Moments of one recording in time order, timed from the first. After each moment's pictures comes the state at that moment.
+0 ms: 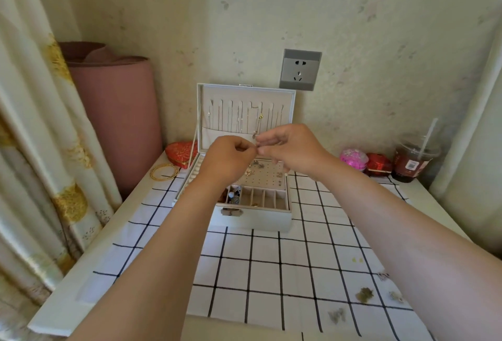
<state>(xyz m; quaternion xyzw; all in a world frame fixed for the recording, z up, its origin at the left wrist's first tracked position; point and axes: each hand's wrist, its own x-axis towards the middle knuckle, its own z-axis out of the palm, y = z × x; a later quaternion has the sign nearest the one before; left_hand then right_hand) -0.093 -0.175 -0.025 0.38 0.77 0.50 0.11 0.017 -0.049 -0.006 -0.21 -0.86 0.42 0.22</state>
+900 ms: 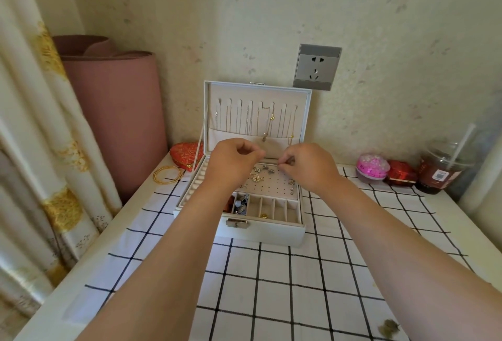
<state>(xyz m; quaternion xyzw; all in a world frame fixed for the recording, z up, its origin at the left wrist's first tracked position) -0.110 -0.159 -0.042 0.32 0.75 0.57 0.13 -0.007 -0.001 -0.062 -0.21 -0.95 0.12 0.21</state>
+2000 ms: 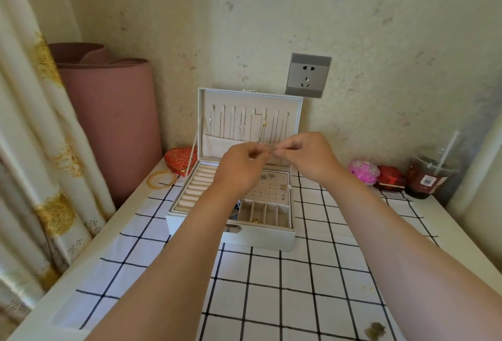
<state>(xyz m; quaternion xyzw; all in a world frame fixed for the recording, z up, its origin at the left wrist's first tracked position) -0.091 -0.141 -0.035 0.37 0.77 0.51 0.11 0.003 0.001 -0.027 -0.23 -0.85 0.39 0.28</state>
